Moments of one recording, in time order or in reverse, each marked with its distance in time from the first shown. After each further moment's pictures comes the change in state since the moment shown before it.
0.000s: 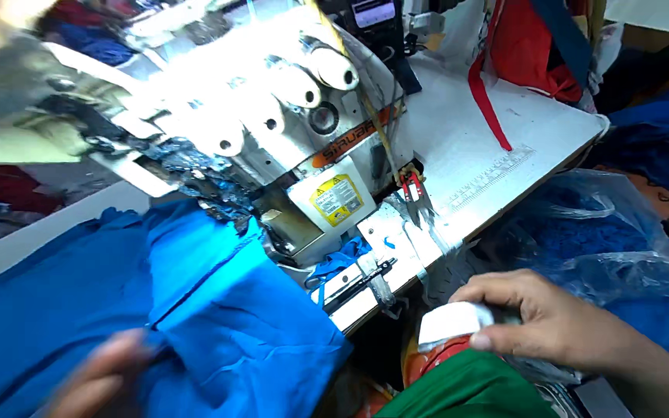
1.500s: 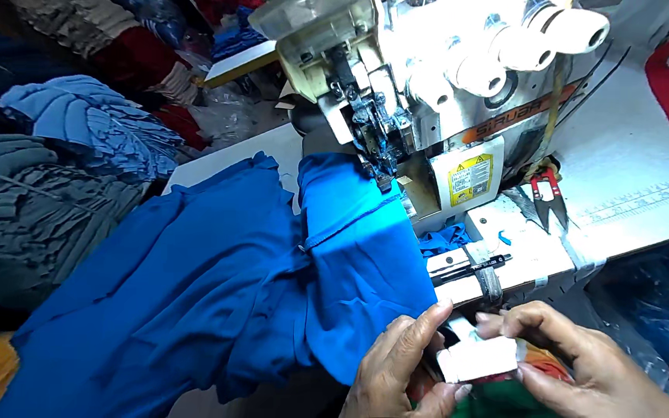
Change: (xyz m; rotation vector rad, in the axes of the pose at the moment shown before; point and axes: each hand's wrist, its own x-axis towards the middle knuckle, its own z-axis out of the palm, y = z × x) left_hand -0.037 0.008 0.057 -0.105 -0.236 -0.262; right_hand 0.025 0.005 0.075 -0.077 0.029 -0.048
